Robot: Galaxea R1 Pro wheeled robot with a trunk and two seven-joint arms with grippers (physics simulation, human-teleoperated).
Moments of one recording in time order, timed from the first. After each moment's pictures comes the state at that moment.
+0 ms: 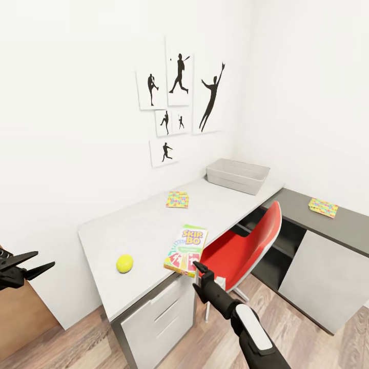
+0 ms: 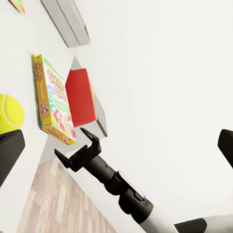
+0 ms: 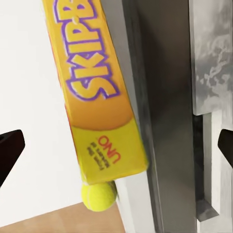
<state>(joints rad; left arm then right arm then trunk) -0.44 0.88 -0.19 -0.81 1.14 0.85 -1.46 -0.38 0.15 0.06 -0.90 -1.40 0.46 0.14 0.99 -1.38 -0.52</state>
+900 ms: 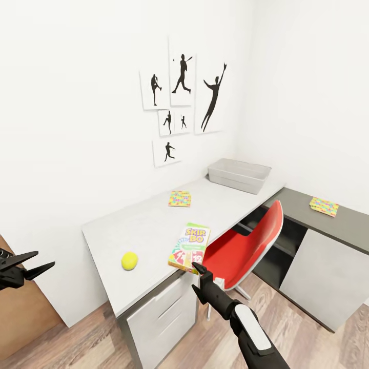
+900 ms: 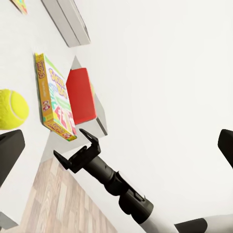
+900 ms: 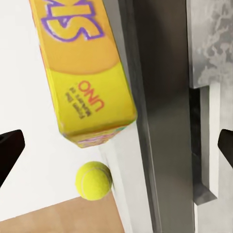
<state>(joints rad) -0.44 0.88 -0.19 -0.81 1.14 0.84 -1.46 -0.38 0.15 0.06 -0.89 -1.40 0.47 0.13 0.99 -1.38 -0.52</state>
